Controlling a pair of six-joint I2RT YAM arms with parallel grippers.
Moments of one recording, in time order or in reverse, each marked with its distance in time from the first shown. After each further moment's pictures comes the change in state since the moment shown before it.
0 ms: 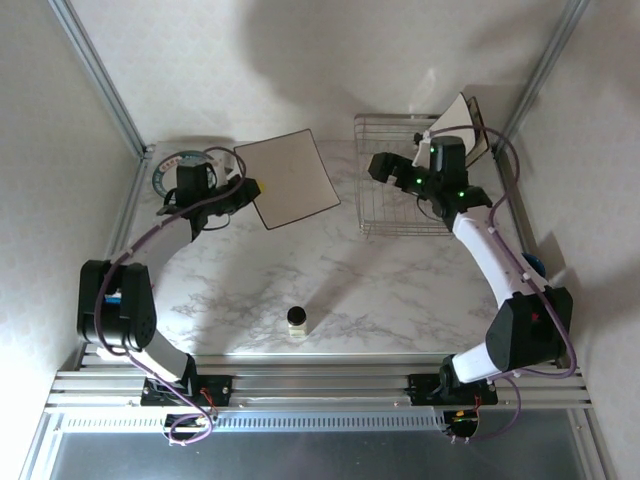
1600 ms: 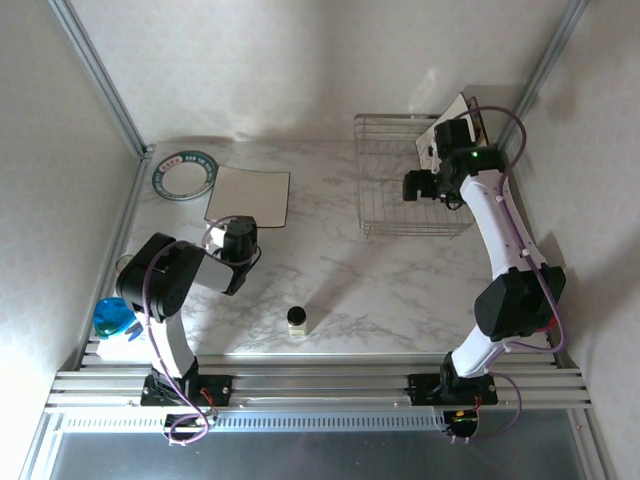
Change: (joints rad) left arm -0.267 0.294 -0.430 0.840 -1.024 -0.898; right arm -0.057 0.194 0.391 -0.750 0.372 -0.308
